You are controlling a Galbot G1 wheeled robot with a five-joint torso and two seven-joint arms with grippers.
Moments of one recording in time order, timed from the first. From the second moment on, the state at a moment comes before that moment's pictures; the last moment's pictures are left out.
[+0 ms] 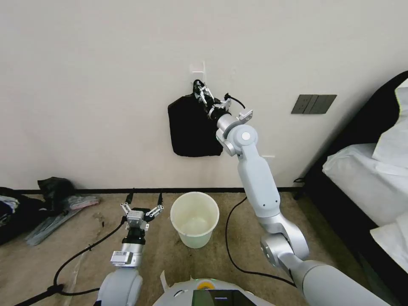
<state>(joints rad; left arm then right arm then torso) 1.76 -1.38 -0.55 -2.24 0.01 -0.28 -0.10 -0.32 1.52 0.20 1.63 1.55 -0.26 0.43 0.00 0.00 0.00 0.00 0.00</state>
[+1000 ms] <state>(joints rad) 1.75 -1.37 -0.56 -2.24 -0.01 -0.27 -0.10 -0.31 1.53 0.22 1.58 1.51 -0.27 0.40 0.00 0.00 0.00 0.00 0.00</state>
